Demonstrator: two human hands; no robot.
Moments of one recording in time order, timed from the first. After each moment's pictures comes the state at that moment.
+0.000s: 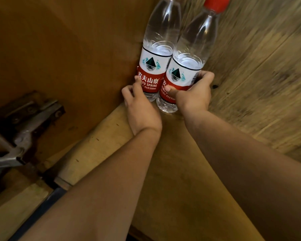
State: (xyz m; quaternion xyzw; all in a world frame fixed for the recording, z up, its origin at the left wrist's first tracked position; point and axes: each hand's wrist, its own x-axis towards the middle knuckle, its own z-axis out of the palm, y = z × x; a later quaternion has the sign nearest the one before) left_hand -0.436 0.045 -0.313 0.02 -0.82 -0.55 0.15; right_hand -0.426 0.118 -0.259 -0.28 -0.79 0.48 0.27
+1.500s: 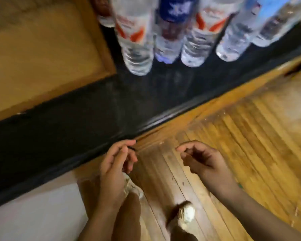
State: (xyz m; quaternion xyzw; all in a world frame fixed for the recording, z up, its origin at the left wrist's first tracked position) left_hand 0.058 -0.046 -0.316 -0.20 -0.67 -0.57 -0.43; right_hand 0.237 0.031 -0.292 -0.48 -0.57 0.63 0.24
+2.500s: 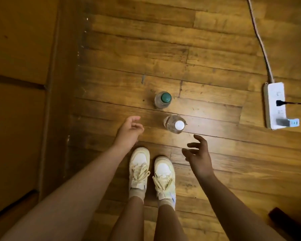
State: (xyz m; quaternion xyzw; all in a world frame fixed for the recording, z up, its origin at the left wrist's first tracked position) left_hand 0.450 0.007 -0.769 -0.50 -0.62 0.07 -0.60; right_hand 0.569 -0.165 -0.766 -0.81 -0.01 0.48 0.34
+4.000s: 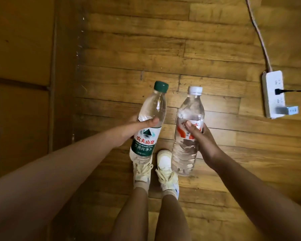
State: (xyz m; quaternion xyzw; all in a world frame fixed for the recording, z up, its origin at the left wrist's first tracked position) left_hand 0.463 0.023 -0.718 -0.46 -0.49 0.26 -0.70; right_hand 0.599 -0.145 -0.728 -0.67 0.02 0.59 0.46
